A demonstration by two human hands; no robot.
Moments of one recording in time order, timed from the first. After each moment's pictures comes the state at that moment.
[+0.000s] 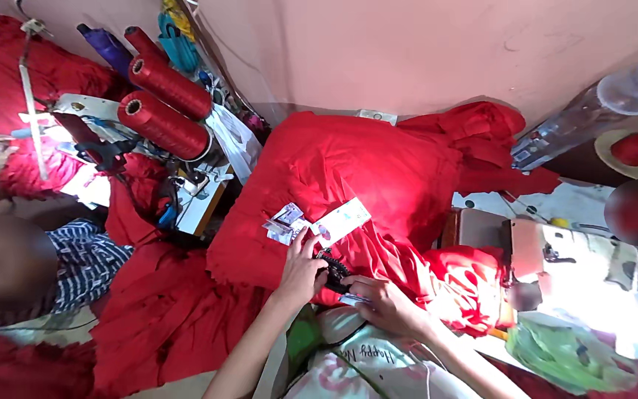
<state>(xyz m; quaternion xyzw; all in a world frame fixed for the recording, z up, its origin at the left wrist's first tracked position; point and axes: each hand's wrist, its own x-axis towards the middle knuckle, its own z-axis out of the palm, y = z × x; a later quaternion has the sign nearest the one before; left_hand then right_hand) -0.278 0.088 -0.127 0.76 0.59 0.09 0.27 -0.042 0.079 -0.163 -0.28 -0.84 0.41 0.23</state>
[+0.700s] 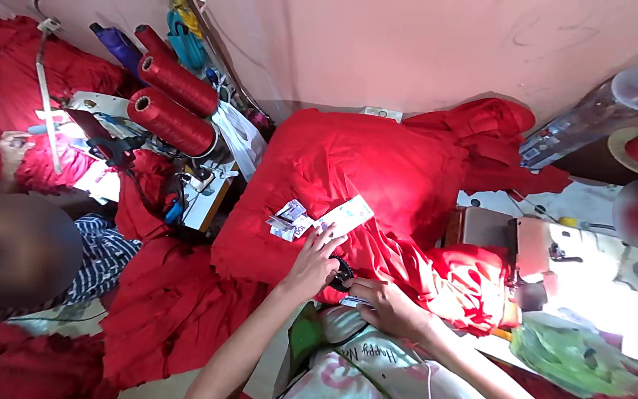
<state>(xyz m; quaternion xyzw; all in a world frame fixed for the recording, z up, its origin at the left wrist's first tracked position) -0.269 0.099 -0.119 0.85 0.47 0.08 0.22 -0.043 0.075 -0.160 -0.26 -0.87 0.36 0.21</state>
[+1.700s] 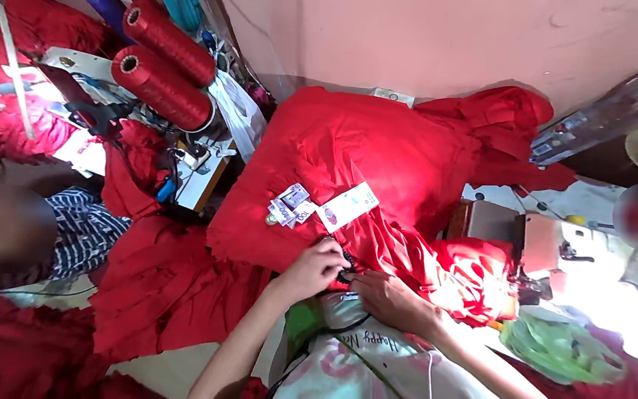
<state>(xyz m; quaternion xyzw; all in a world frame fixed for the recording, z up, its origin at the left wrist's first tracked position) -0.280 0.073 -0.120 0.78 0.47 0.22 0.35 -0.047 0.070 -0.146 -0.25 -0.90 0.32 0.15</state>
